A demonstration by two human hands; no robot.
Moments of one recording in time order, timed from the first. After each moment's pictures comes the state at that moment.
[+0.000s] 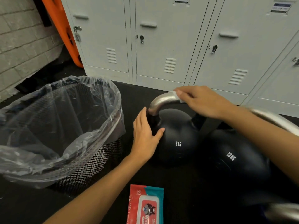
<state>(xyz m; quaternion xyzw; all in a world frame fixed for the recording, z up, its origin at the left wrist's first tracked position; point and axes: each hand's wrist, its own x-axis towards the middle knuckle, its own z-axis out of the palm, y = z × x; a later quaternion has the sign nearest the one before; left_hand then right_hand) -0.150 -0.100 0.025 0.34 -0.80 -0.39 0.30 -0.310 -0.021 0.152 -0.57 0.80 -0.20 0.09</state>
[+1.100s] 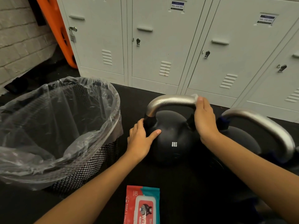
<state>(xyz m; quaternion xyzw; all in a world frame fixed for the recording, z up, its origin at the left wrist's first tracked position) -0.149 -0.114 0.013 0.39 -0.78 -0.44 0.21 -0.293 -0.010 0.093 -0.22 0.80 -0.55 0.08</state>
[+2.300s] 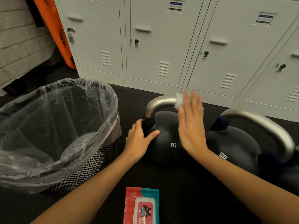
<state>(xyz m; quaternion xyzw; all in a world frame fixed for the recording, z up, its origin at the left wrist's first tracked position) -0.151 -0.124 0.002 0.36 -0.78 -0.46 0.22 -0.274 -0.007 0.060 -0.44 0.81 -0.37 -0.08</state>
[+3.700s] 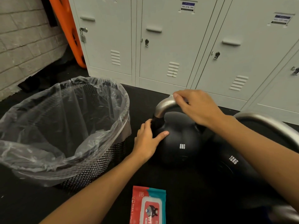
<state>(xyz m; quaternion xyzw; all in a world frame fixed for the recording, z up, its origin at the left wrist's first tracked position) -0.152 -0.124 -0.004 0.36 -0.77 -0.48 0.24 -0.298 -0.042 0.129 -0.58 0.79 -0.20 -0.05</state>
